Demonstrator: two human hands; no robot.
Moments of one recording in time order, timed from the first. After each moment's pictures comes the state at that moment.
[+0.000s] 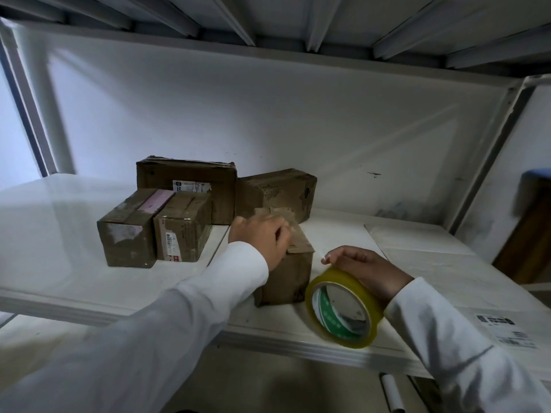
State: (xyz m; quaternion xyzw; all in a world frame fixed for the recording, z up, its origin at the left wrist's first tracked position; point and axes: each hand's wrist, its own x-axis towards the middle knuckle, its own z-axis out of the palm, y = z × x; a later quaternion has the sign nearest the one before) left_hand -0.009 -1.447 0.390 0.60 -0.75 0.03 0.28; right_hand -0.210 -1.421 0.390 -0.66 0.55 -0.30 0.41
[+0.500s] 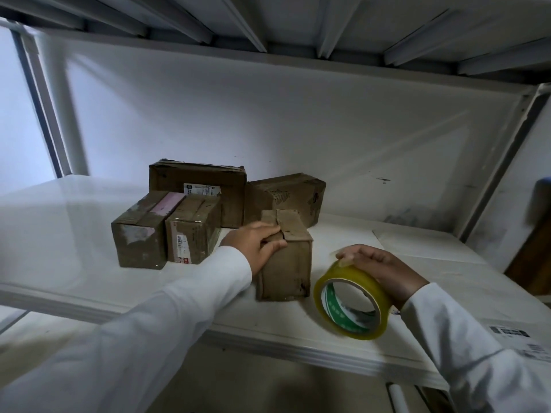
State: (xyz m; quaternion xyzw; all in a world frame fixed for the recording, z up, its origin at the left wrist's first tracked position) left_hand 0.032 -1.462 0.368 0.57 -0.76 -0.08 0.30; right_hand -0.213 -1.427 0.392 -0.63 0.54 -0.36 0.42
